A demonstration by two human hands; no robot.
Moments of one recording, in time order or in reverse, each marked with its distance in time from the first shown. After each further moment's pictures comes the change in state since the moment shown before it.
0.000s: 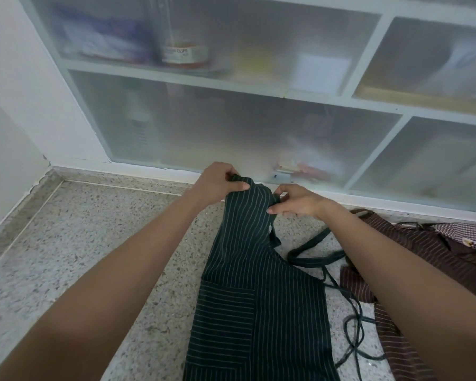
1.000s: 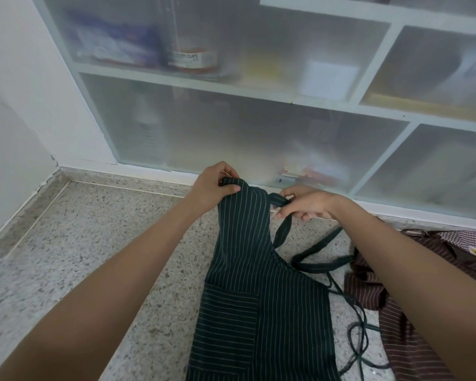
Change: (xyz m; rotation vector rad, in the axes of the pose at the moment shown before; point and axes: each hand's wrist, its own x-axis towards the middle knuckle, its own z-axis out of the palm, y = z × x) left_hand -0.015 -0.014 -0.012 -0.170 0.080 0.046; right_hand -0.003 -0.011 -0.013 0.076 -0.107 0.044
